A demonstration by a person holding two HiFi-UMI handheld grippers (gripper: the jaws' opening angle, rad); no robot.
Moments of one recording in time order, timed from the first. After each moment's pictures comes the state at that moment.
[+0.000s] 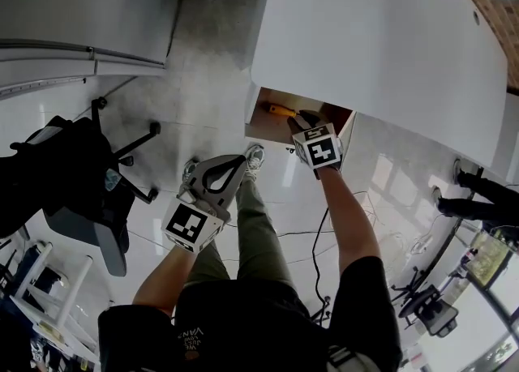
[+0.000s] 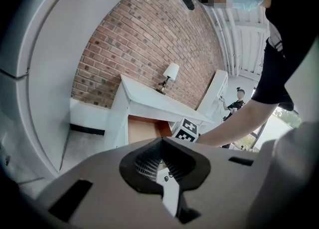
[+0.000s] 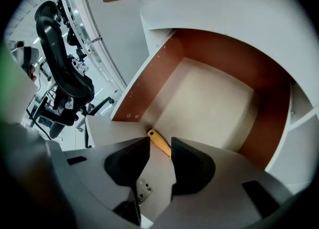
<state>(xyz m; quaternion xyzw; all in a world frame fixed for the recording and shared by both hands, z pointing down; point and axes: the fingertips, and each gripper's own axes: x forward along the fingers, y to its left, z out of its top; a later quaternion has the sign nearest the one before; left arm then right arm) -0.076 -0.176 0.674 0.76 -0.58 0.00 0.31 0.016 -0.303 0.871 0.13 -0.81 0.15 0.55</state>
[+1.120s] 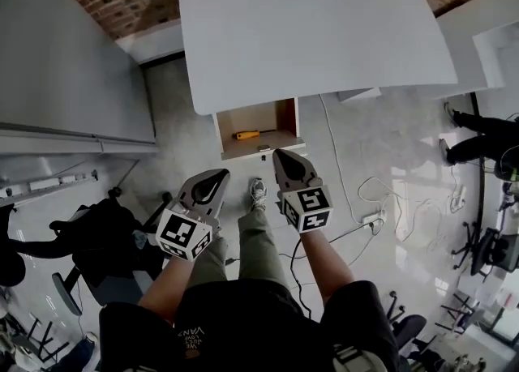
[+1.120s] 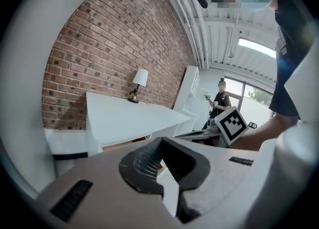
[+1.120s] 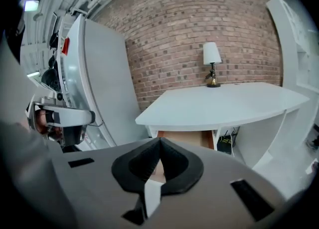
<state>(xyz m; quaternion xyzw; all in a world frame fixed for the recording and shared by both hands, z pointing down) -0.023 -0.169 0.538 0.85 -0.48 0.05 0.23 0.074 -0.238 0.586 0.37 -0.88 0.19 0.22</state>
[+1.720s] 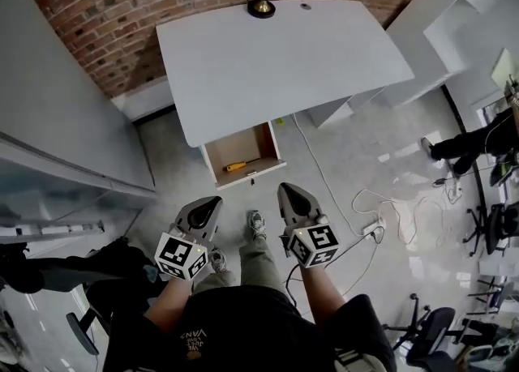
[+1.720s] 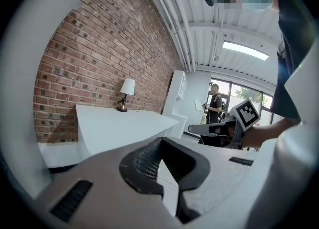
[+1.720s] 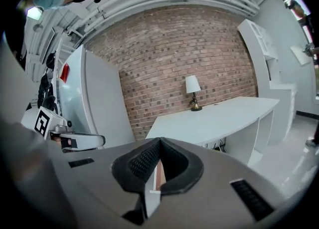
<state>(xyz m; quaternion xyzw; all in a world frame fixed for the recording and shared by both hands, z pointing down) -0.016 -0.122 0.463 0.88 -0.43 0.04 0.18 0.124 -0.164 0.457 0.47 -0.86 0.17 0.09</state>
